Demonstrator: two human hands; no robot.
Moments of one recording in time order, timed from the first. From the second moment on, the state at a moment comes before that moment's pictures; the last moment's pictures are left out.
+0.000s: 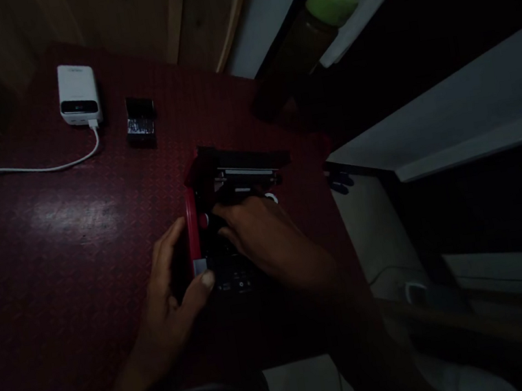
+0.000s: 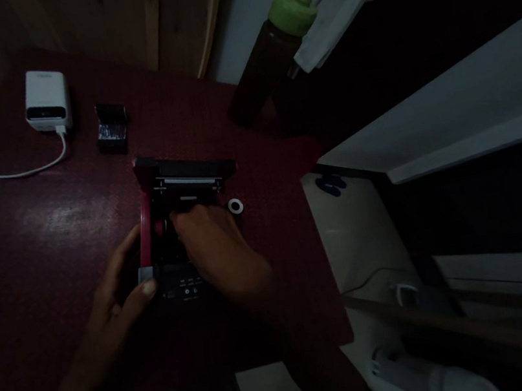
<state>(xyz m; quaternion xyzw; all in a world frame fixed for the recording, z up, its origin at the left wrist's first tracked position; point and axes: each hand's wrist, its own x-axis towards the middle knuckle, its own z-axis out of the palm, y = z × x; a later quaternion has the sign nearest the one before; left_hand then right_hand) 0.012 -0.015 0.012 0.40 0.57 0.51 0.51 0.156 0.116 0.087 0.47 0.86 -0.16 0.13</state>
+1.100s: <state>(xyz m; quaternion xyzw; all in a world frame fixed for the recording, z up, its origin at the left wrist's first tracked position) 0.008 0.057 0.050 0.39 0.57 0.59 0.41 0.210 0.032 0.058 0.36 0.87 0.02 -0.32</state>
